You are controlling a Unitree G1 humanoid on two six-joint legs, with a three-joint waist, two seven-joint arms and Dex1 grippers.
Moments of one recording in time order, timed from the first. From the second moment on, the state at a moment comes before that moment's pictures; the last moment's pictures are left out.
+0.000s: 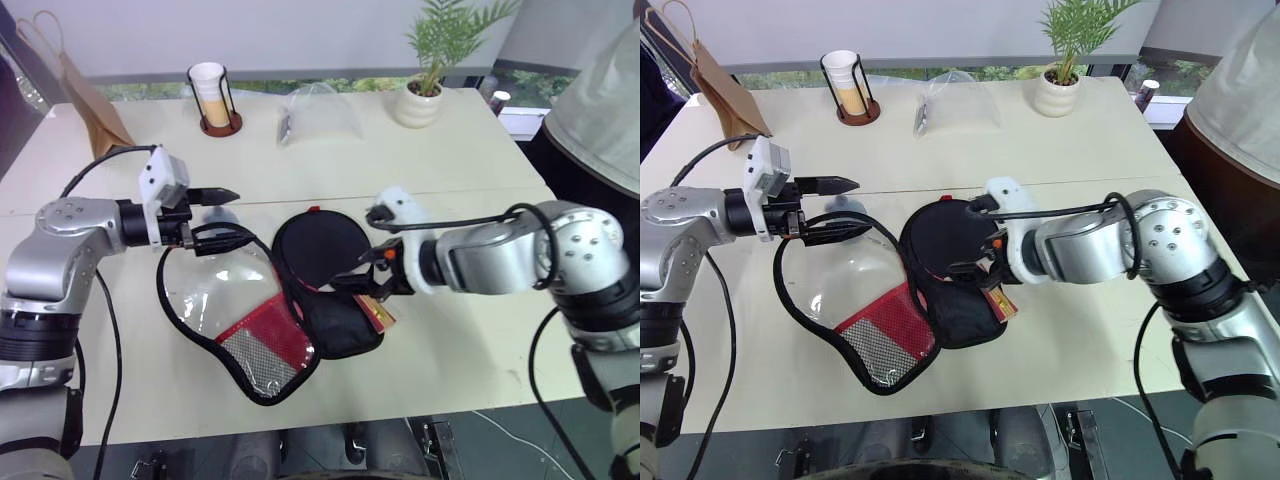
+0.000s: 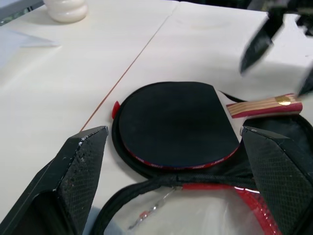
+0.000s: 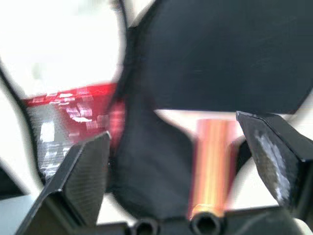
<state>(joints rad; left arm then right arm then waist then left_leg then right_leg) -0.55 0.83 0.06 0.00 -0.51 0.50 -1.18 -0.82 -0.95 0.34 -0.36 1.57 1.26 -0.25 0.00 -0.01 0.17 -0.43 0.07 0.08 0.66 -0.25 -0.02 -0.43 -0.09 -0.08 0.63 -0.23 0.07</state>
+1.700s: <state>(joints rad) -0.47 1.09 0.16 0.04 -0.51 0.51 -1.36 -0.39 -0.89 0.21 -0.39 0.26 0.46 0.95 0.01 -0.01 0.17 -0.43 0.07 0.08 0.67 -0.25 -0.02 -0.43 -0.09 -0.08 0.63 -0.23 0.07</state>
